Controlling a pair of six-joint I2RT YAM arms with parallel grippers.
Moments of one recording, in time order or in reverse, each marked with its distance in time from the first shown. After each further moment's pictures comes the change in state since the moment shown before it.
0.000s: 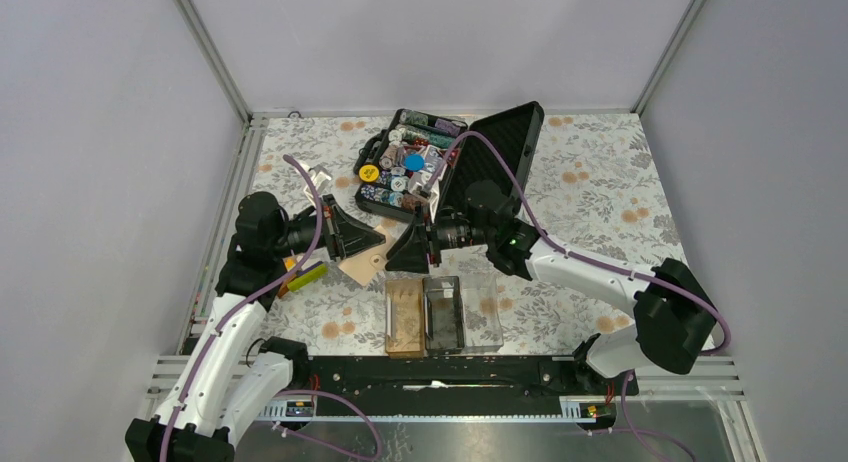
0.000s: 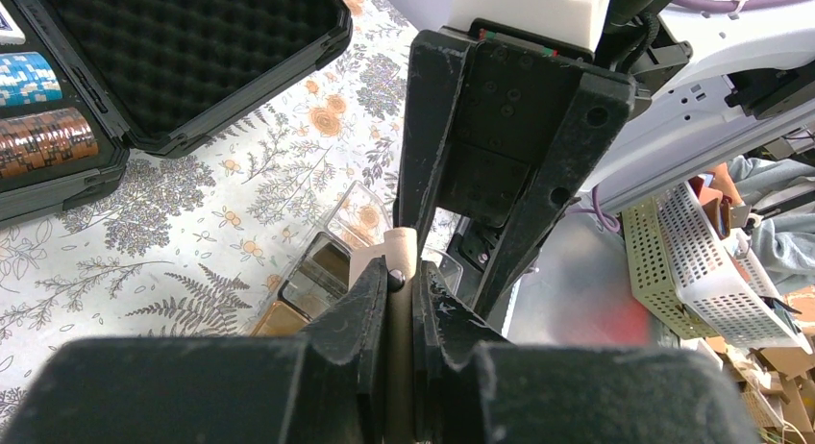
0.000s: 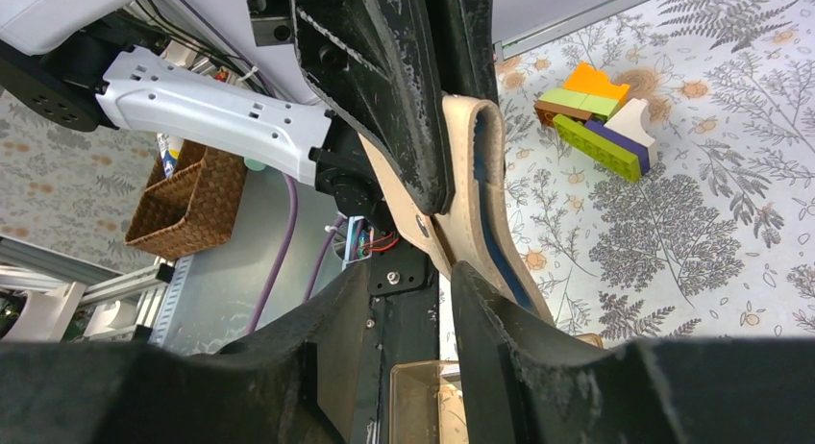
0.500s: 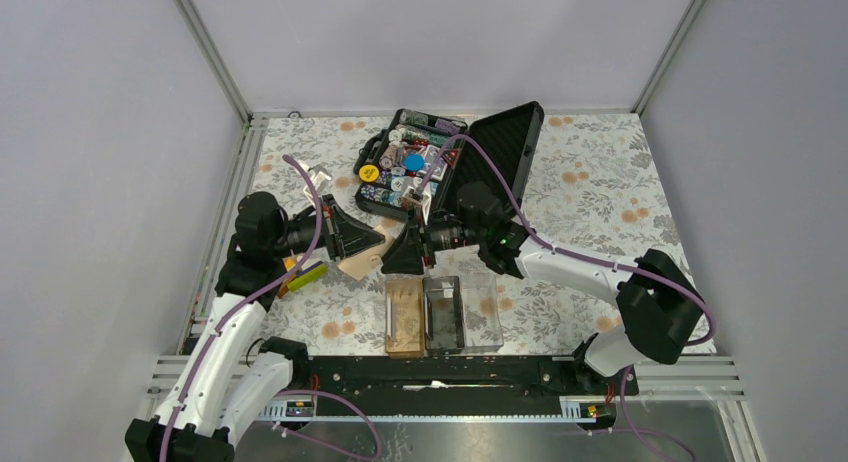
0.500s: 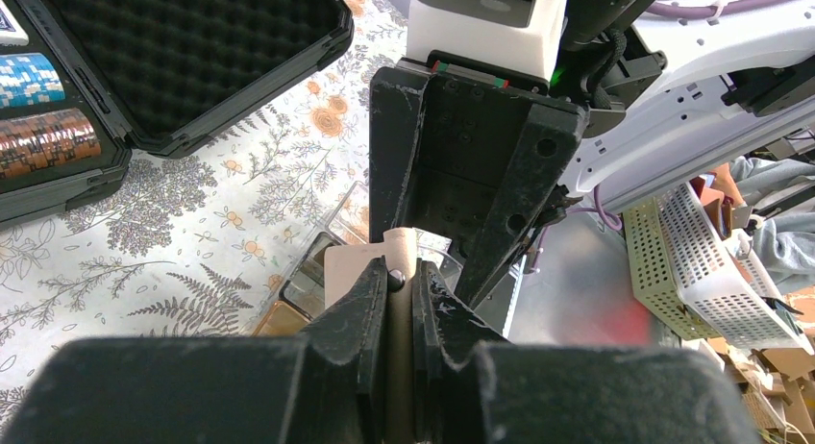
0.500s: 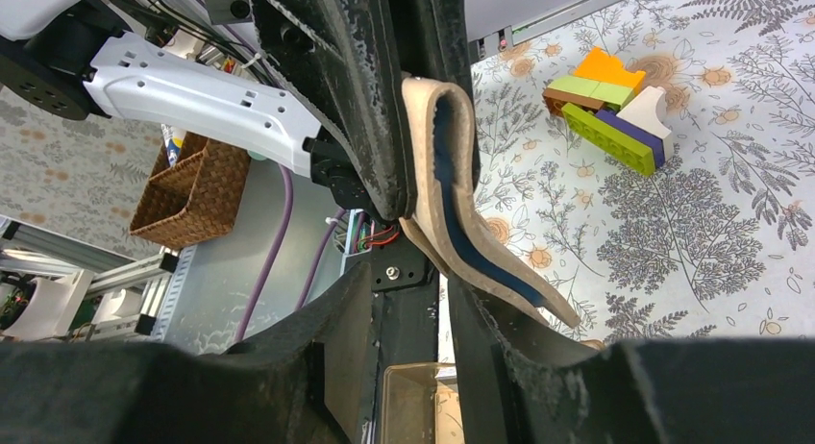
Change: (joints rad) left arm -0.001 0.001 0.000 -0.001 -0.002 0.003; right arm 0.011 0.075 0.008 0.051 -0.040 0.008
